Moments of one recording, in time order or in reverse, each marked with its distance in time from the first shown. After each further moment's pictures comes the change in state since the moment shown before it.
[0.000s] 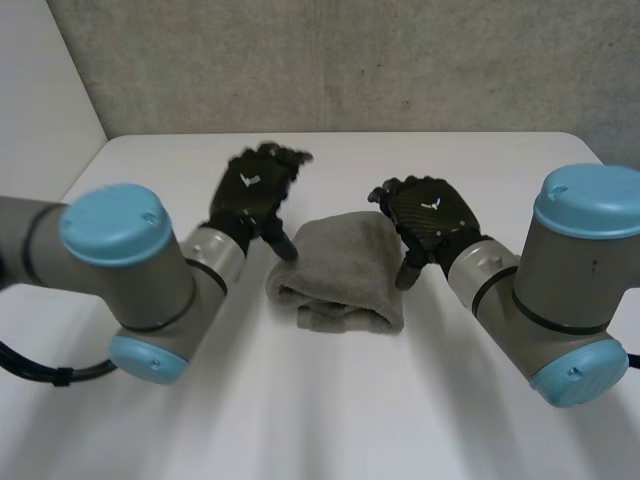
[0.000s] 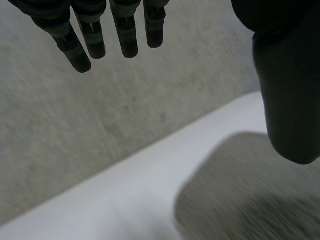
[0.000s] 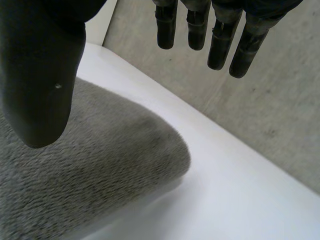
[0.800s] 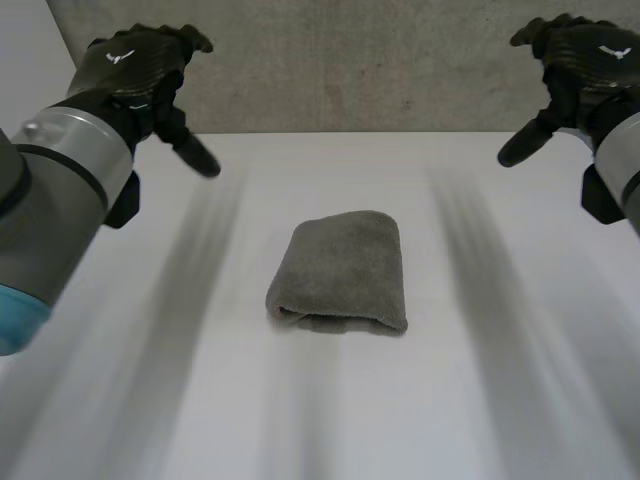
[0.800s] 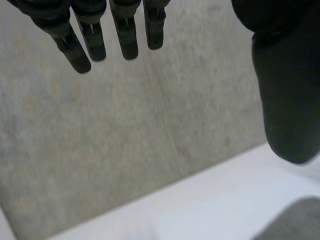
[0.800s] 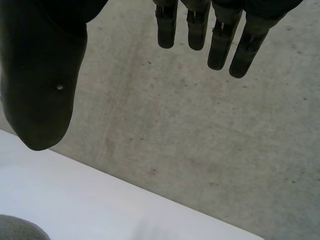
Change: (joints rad) left arm 0.060 0.382 0.201 -0.556 -0.208 -0.057; right arm -0.154 -0.350 -0.144 0.233 0.205 0.219; left_hand 0.007 0.007 0.011 -0.001 0.015; right_hand -0.009 0.000 0.000 0.000 0.000
